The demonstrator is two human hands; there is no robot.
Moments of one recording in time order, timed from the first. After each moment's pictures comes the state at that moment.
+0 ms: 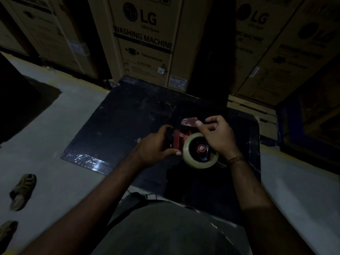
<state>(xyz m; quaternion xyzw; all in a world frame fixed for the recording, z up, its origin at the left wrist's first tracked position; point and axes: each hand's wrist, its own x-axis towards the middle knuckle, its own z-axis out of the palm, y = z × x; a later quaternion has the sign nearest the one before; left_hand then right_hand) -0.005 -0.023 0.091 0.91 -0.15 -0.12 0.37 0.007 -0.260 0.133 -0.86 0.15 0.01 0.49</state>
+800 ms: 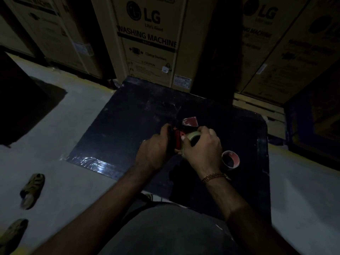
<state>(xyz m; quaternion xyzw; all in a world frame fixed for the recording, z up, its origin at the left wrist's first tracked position) -0.009 -0.028 0.090 0.97 -0.07 -0.04 0.23 -0.017 -0.187 0.114 -0.96 0.14 -0.08 0.24</state>
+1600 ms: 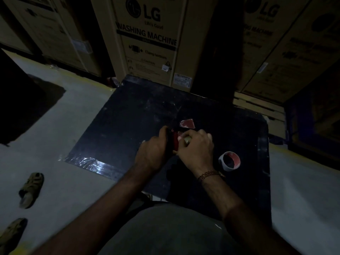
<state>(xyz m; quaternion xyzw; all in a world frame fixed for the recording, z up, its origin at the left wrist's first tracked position) -0.003 -0.024 0.078 0.98 -0.08 -0.04 0.21 -0.005 -0.172 0.106 -0.96 0.10 -0.02 0.26</state>
